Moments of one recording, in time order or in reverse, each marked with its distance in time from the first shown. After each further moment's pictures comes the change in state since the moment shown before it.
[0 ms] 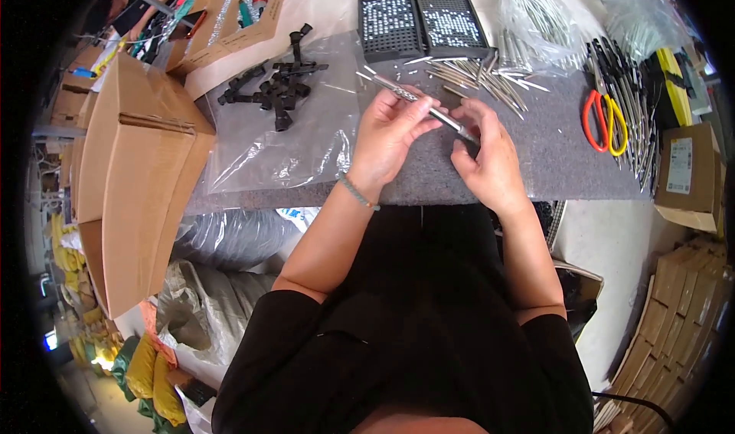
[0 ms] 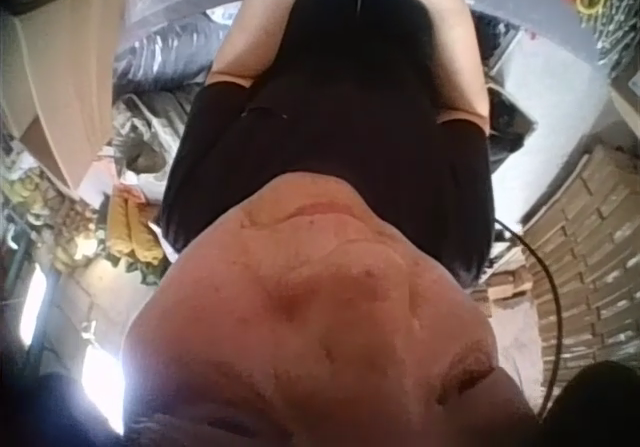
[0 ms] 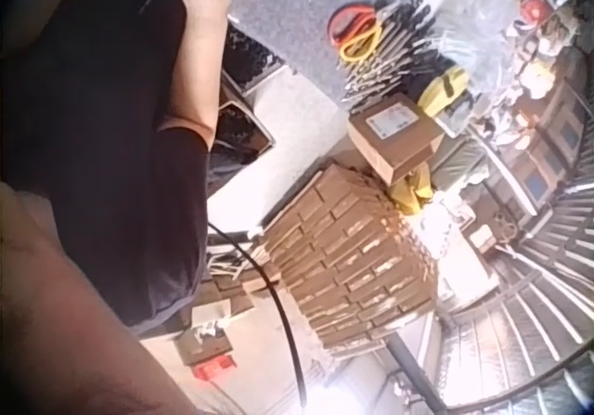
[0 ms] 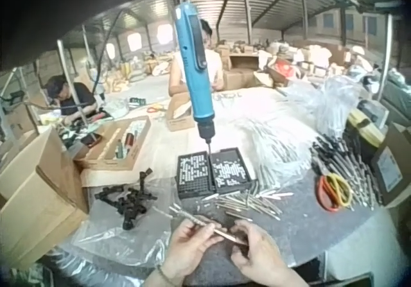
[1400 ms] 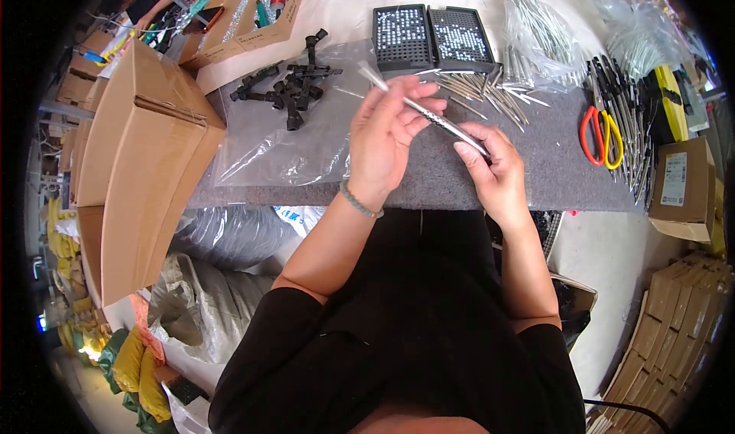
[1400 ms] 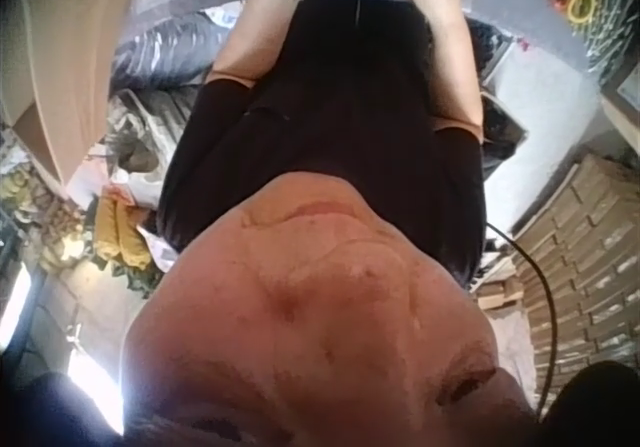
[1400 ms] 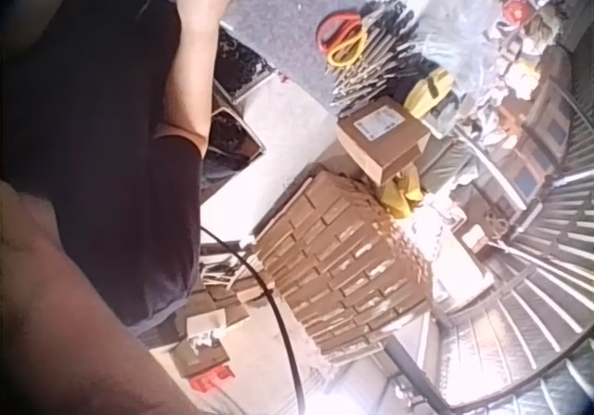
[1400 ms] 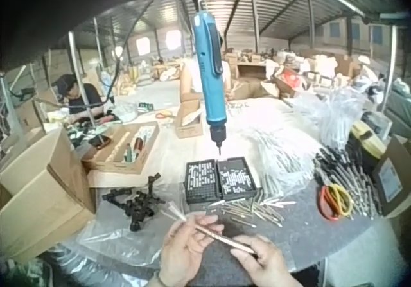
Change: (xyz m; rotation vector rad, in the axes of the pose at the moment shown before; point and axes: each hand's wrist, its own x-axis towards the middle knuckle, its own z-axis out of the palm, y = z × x) left_hand -0.011 0.031 0.024 0.073 0.071 0.175; right_hand -0.005 -0.019 -0.009 0.216 0.053 0.007
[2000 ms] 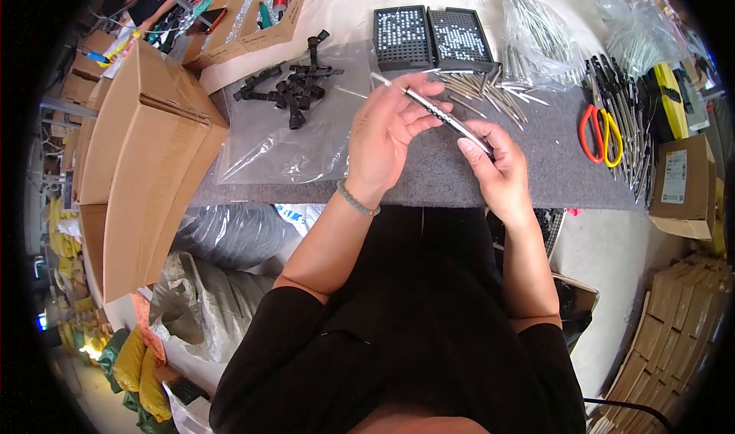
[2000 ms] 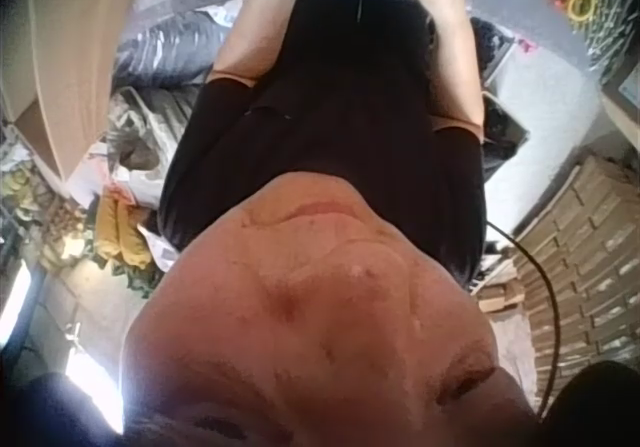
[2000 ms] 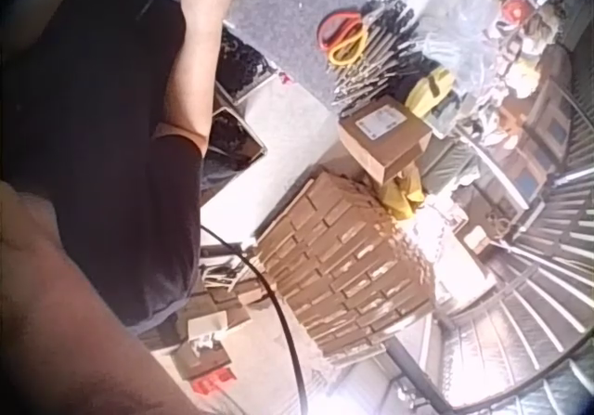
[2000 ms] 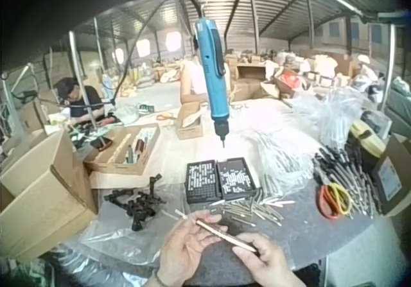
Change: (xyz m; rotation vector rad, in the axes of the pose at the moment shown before) left_hand -0.003 0.008 0.006 0.013 -0.083 -0.026; right_hand -0.003 -0.001 -0.004 0.172 -0.030 0.145
